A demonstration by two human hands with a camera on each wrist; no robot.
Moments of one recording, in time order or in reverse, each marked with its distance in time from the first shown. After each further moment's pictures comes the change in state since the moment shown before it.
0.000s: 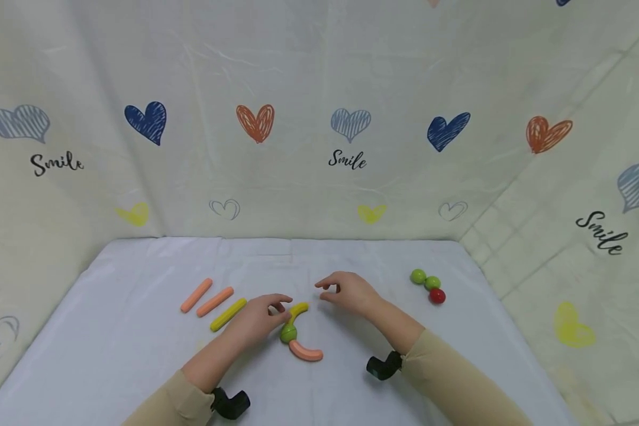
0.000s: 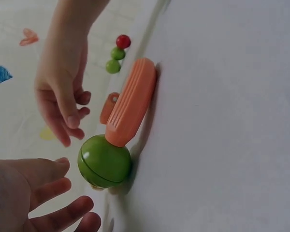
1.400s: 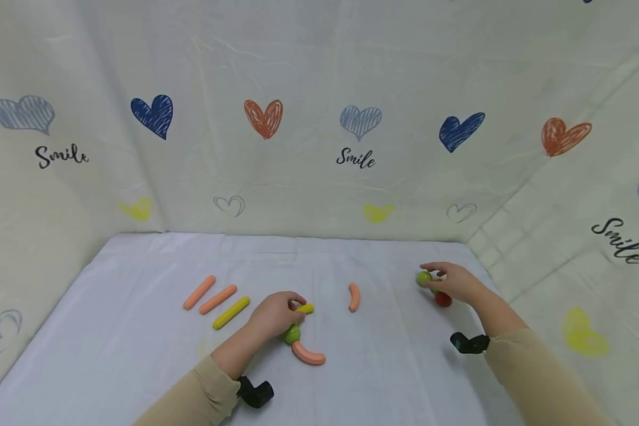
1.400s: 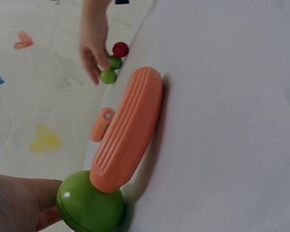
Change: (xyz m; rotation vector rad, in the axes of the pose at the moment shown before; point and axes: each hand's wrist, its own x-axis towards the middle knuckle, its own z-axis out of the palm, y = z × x) left_hand 0.021 0.017 0.013 -0.005 -0.040 -0.050; right_hand -0.054 0.186 -0.103 0.006 0.004 0.234
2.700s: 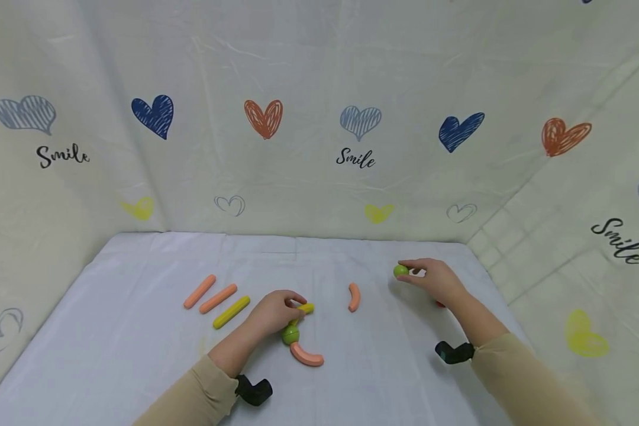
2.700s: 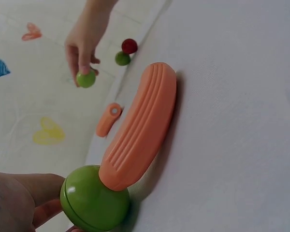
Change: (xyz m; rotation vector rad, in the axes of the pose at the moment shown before) left_hand 0.001 -0.005 -0.003 -0.141 -0.023 0.007; right_hand 0.005 -0.047 0.021 -0.025 0.155 -0.066
